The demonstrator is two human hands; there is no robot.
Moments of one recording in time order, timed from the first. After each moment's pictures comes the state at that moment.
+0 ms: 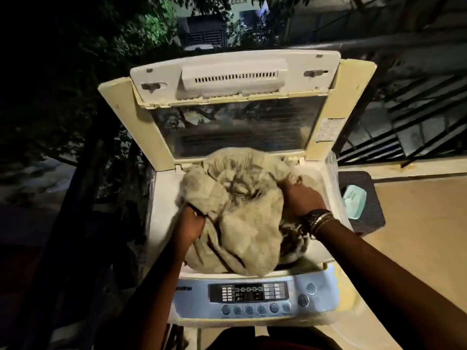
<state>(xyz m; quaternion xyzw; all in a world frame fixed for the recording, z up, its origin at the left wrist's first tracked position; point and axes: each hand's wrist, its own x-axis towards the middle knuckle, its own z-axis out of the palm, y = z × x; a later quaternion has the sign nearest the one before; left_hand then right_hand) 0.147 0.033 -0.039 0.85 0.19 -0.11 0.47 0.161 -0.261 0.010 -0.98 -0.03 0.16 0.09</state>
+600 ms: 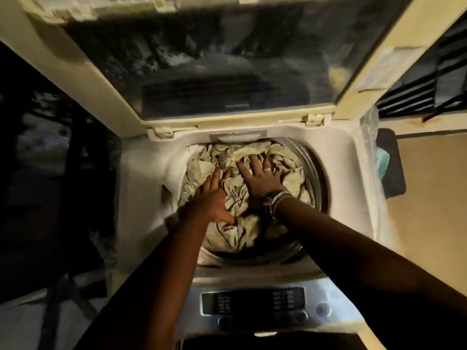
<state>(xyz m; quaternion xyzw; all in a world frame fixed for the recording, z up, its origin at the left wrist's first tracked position) 0.190 -0.003 -0.161 0.92 -0.10 -0.38 0.08 0.209 -0.181 -0.152 -0.94 -0.09 0.33 0.09</state>
